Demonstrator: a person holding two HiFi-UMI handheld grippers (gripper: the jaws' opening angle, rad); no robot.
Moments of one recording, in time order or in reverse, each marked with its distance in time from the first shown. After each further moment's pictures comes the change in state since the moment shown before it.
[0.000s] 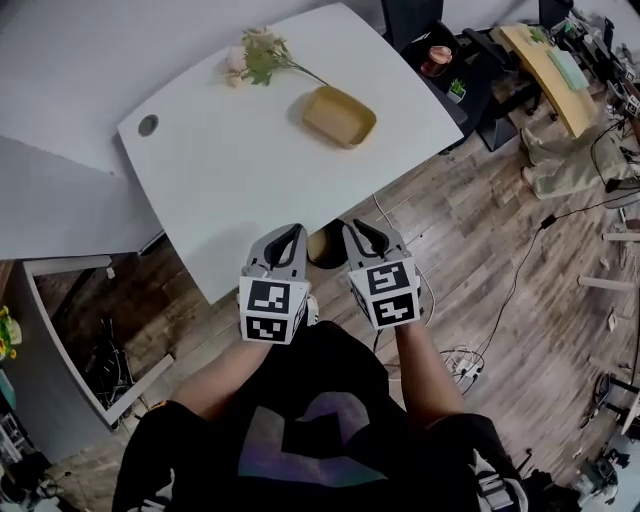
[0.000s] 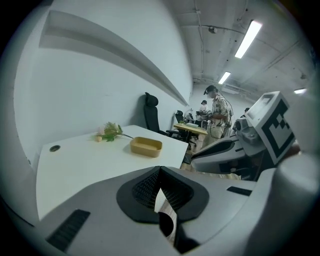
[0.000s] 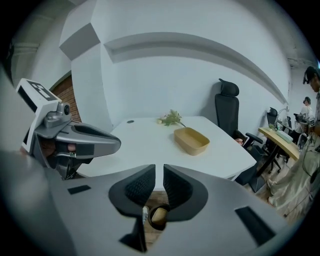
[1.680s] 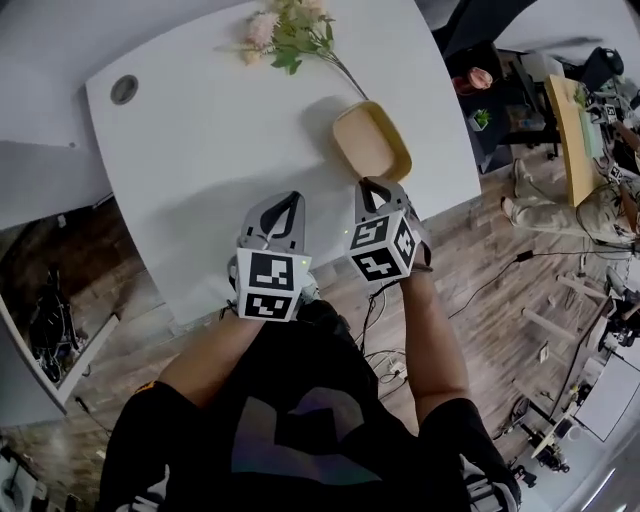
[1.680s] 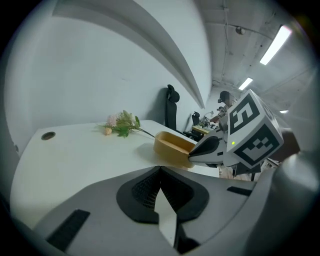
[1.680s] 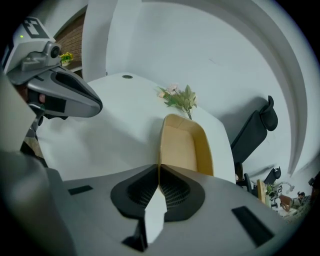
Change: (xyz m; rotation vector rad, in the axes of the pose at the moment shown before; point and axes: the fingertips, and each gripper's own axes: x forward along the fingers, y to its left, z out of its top) left arm 0.129 0.107 0.022 -0.161 0.016 0.092; right arm 0.184 -0.093 0.053 -0.554 0.322 -0.058
